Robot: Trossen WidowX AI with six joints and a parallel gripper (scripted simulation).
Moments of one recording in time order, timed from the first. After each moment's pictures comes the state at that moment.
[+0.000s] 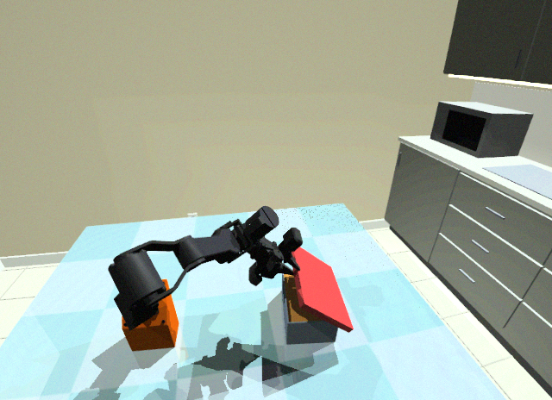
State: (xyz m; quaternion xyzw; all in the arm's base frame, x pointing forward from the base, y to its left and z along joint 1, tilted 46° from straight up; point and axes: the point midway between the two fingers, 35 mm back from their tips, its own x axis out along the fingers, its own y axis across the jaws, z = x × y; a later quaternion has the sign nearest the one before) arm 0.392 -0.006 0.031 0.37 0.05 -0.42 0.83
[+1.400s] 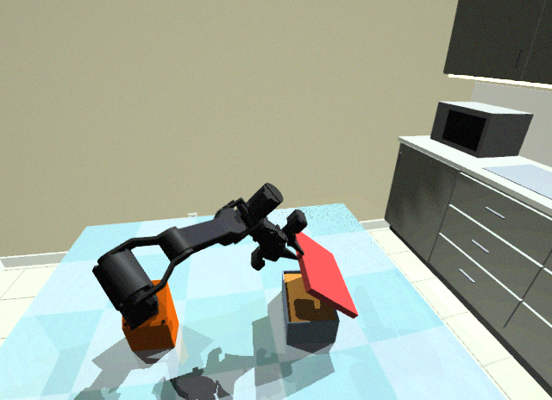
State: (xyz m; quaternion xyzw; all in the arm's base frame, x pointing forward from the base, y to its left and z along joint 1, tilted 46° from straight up) arm 0.406 0.030 0.069 0.37 0.05 -0.42 0.83
